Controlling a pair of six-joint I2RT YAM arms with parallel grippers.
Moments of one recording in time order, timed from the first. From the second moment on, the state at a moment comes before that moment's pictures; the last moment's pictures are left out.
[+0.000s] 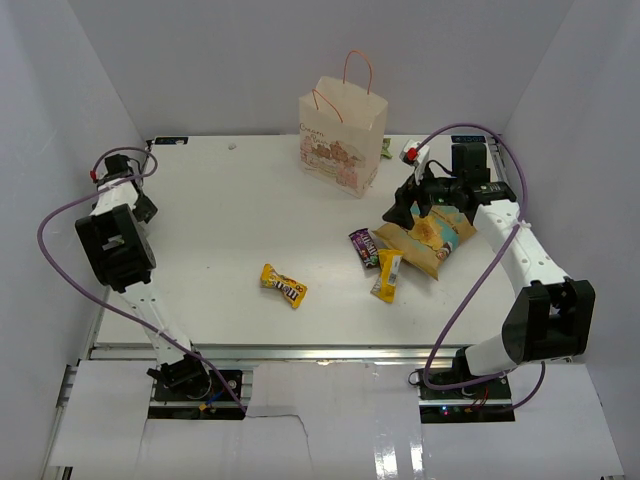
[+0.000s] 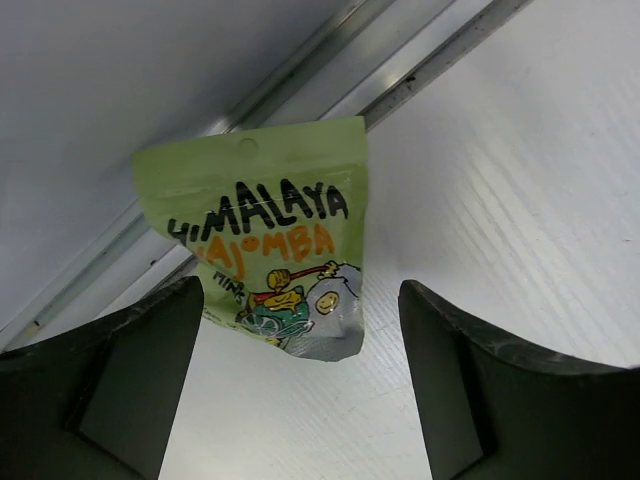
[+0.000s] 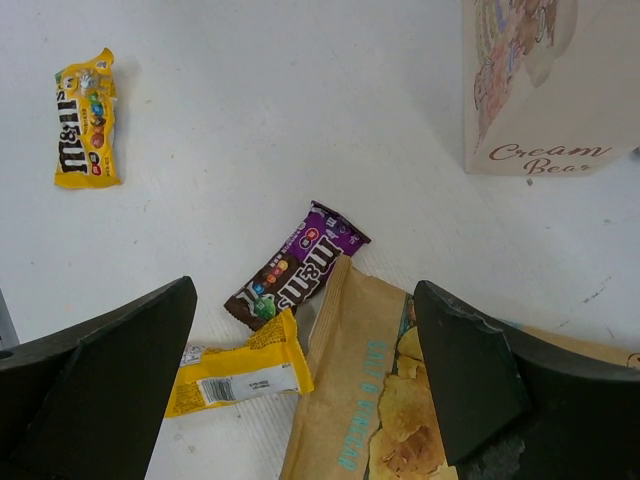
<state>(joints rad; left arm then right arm) 0.40 2.14 1.67 -0.62 -0.41 -0.31 0.16 1.45 1.25 -0.51 -0.82 -0.53</state>
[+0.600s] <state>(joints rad) 0.43 2.14 1.61 -0.51 -0.20 -0.31 0.14 1.45 1.27 -0.52 -0.84 -0.51</state>
